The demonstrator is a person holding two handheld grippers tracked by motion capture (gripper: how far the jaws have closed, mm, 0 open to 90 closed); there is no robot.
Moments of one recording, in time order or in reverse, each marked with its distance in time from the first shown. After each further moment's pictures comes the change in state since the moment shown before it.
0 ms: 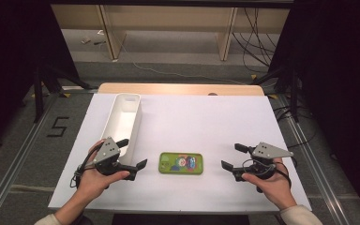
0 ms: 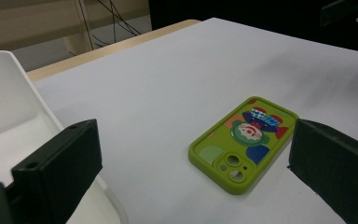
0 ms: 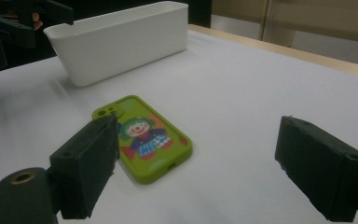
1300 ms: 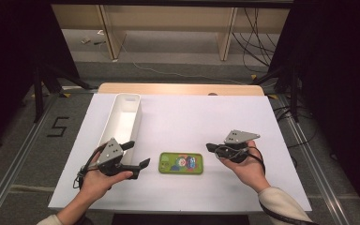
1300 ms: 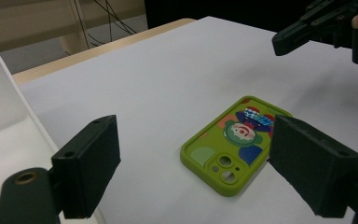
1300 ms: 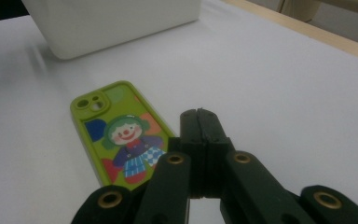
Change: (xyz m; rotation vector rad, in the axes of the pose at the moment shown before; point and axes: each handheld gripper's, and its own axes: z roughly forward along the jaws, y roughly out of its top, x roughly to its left) left arm -0.007 0.000 0.004 0.005 -0.013 0.008; right arm -0.001 0.025 0.071 0.173 0.029 -0.087
